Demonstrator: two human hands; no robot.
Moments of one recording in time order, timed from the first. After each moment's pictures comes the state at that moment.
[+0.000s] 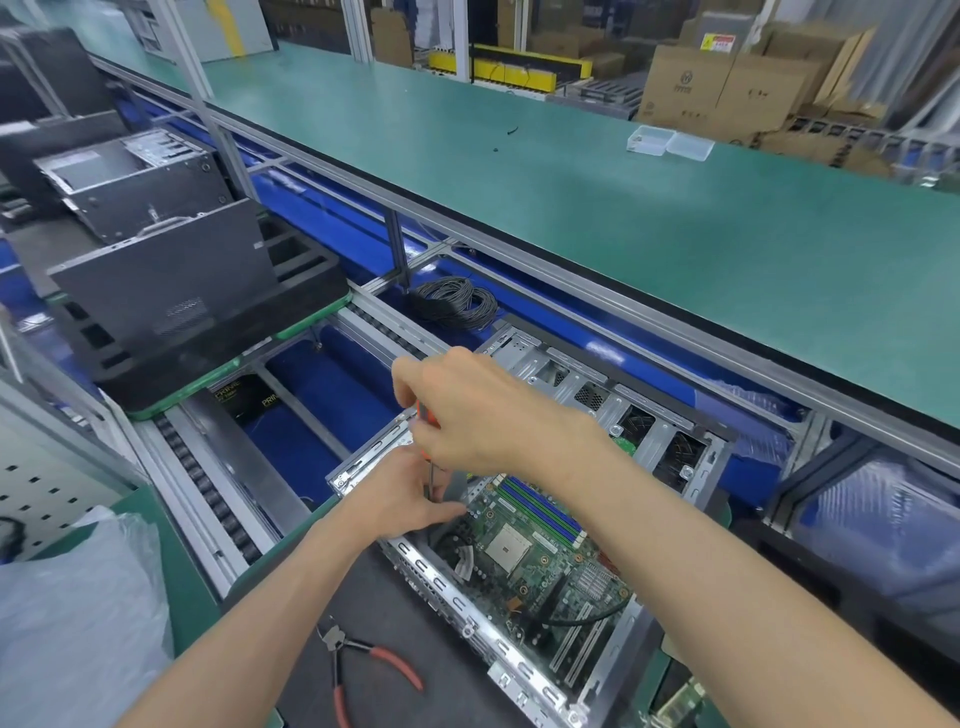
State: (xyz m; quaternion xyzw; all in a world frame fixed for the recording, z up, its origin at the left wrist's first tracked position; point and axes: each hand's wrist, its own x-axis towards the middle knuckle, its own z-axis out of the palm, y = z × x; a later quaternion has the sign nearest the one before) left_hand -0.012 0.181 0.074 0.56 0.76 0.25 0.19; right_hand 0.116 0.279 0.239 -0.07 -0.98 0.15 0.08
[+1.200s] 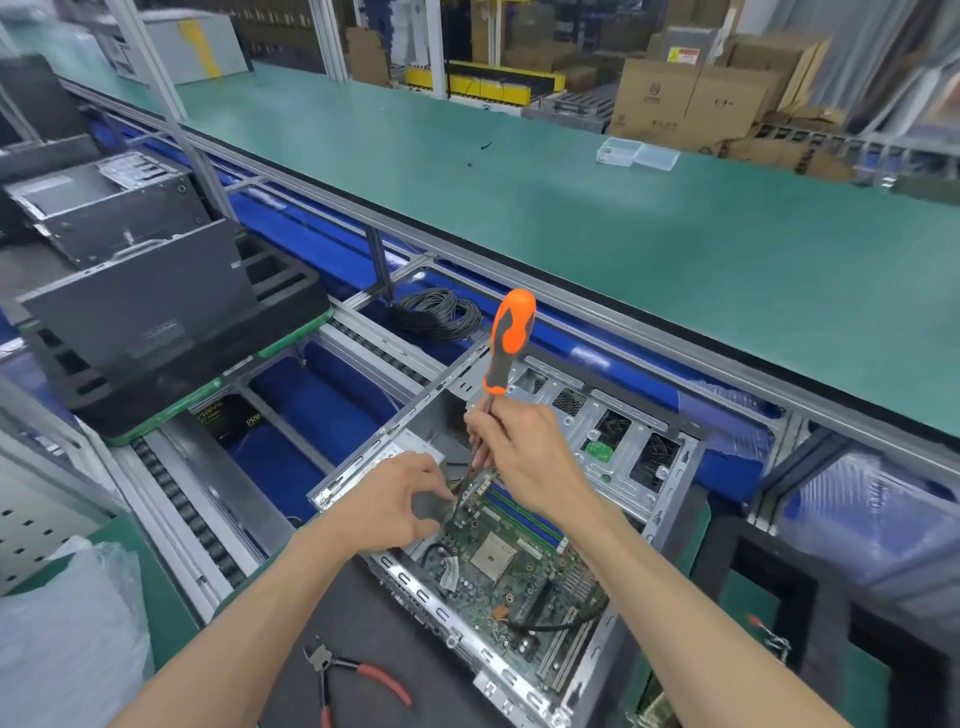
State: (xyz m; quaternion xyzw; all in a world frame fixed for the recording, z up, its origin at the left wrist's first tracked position) left_hand -0.012 0.185 0.083 0.64 0.72 0.18 0.18; right_hand 0.161 0.304 0.160 -0.24 -0.82 0.46 0.26
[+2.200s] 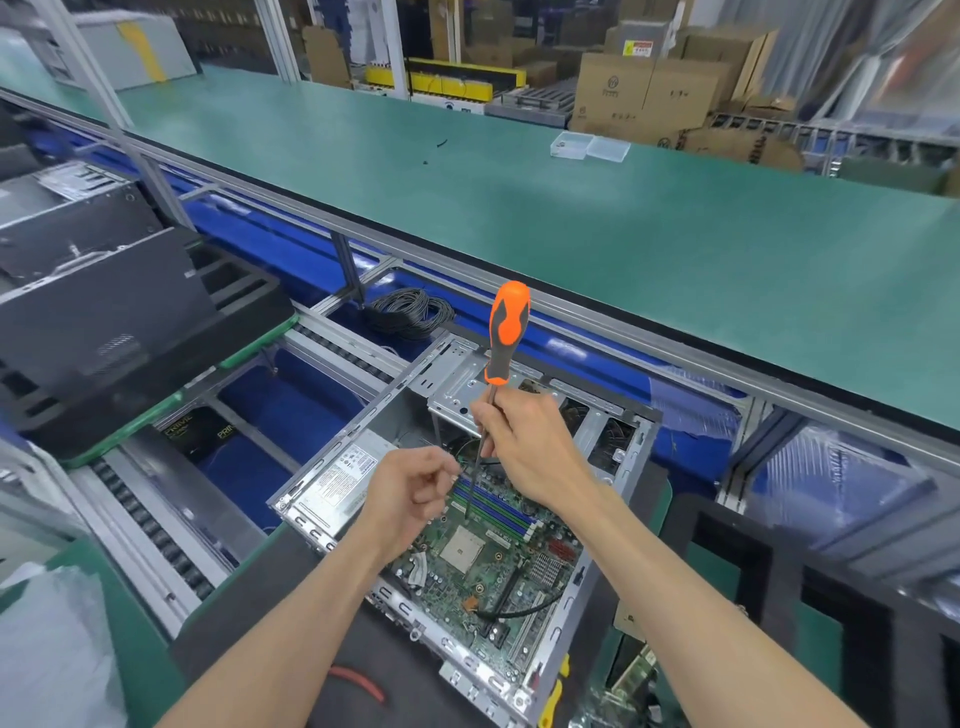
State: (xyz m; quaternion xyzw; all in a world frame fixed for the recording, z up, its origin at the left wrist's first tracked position) left_hand 0.059 0.223 0.086 0.24 0.55 0.62 0.52; right_hand 0.204 0.326 0.165 -0.28 -0.84 0.38 0.26
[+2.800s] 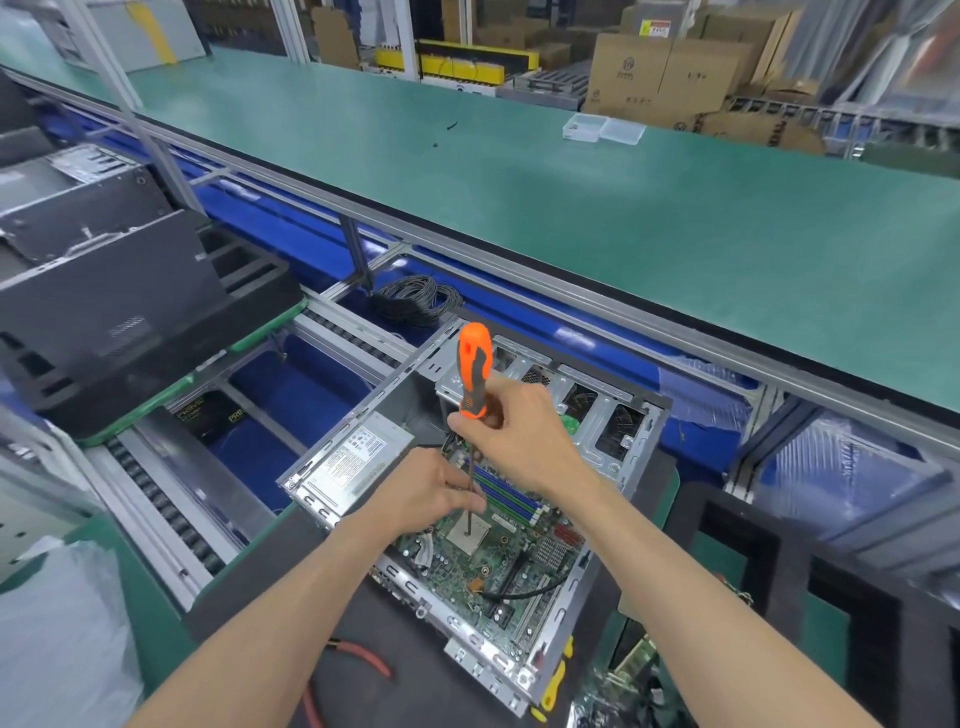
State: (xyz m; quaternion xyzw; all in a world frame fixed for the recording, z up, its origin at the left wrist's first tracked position) left_hand 0.057 0.223 0.086 0.54 0.73 0.25 0.34; right_hand 0.198 0.313 0.168 -0.27 -0.85 0.38 0.24
